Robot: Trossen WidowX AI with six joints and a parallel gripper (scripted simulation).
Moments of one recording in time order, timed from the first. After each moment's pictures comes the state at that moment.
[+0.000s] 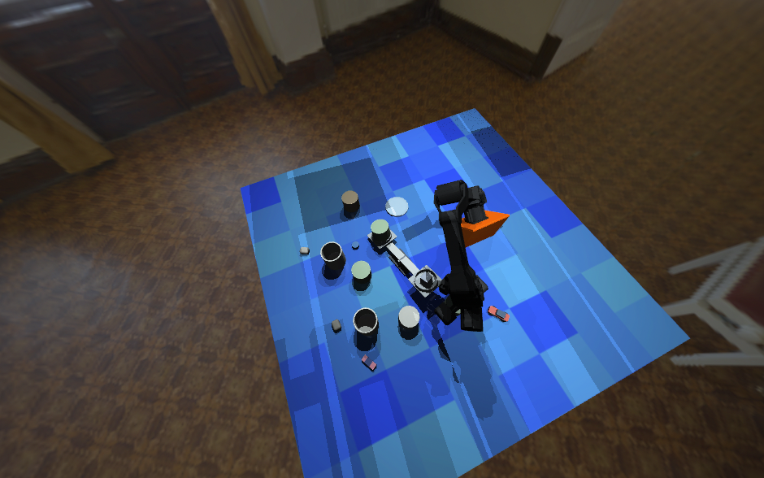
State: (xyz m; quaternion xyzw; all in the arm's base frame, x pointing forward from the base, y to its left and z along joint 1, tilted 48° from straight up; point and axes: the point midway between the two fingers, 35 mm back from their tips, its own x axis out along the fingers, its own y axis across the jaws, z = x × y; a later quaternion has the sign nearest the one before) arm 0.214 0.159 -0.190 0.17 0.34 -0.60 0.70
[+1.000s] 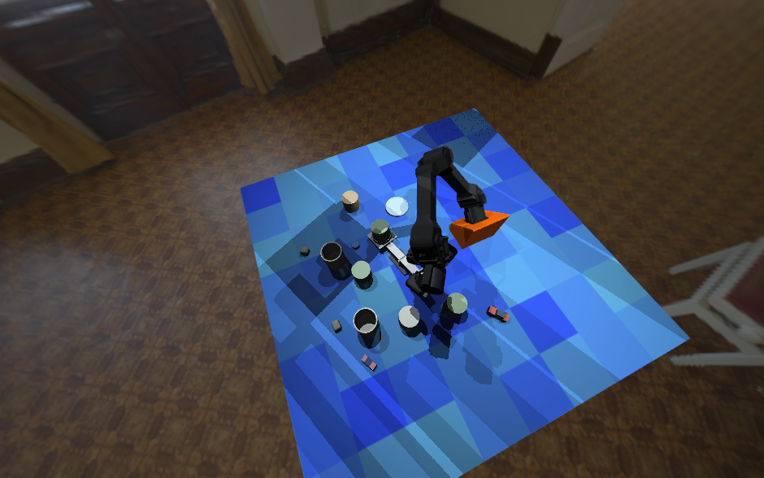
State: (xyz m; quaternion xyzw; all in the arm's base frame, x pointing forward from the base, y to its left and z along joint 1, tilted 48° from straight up) arm 0.274 0.154 -0.046 0.11 0.39 -0.56 0.72
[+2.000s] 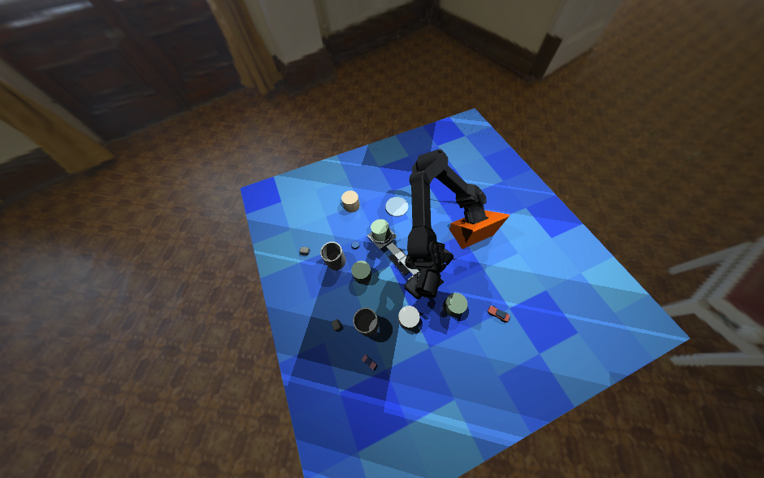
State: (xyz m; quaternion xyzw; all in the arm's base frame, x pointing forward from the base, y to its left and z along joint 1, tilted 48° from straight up) arm 0.278 0.119 -0.075 0.11 0.39 -0.56 0.72
